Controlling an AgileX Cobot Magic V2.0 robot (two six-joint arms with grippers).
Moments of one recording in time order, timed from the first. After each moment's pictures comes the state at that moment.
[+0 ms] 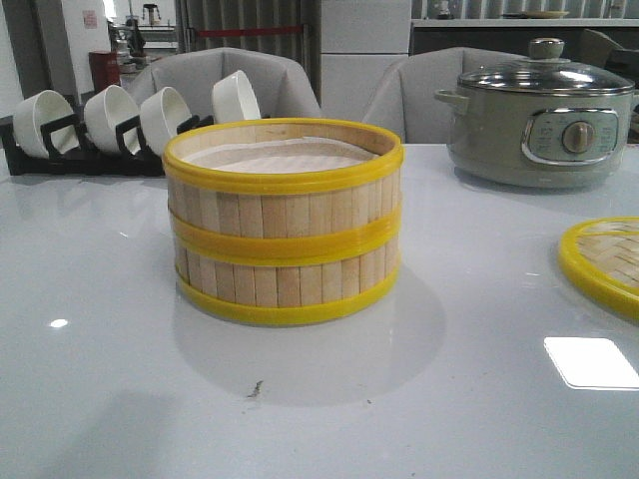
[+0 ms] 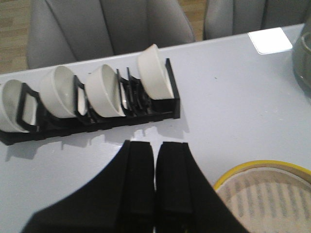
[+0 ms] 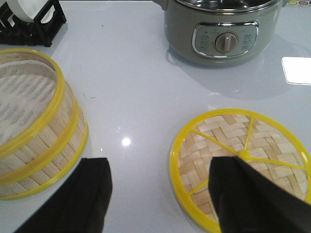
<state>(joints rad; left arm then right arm) -0.33 1.85 -2.22 0.11 1.04 -0.09 0.11 0.87 -0.78 -0.01 0.45 0.15</state>
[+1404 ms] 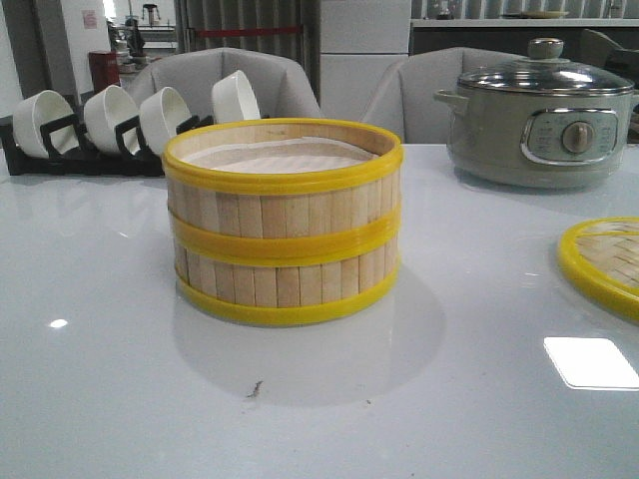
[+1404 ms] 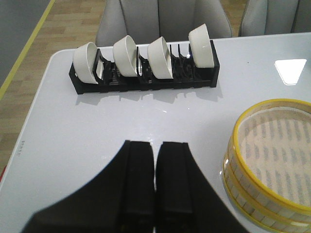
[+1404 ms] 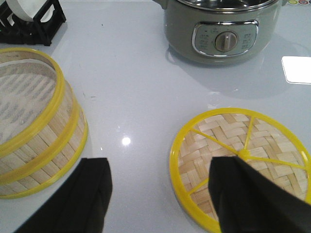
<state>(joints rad) -0.19 1.03 -1.32 0.11 0.84 -0.09 0.11 0.87 -0.78 -0.01 0.45 0.15</state>
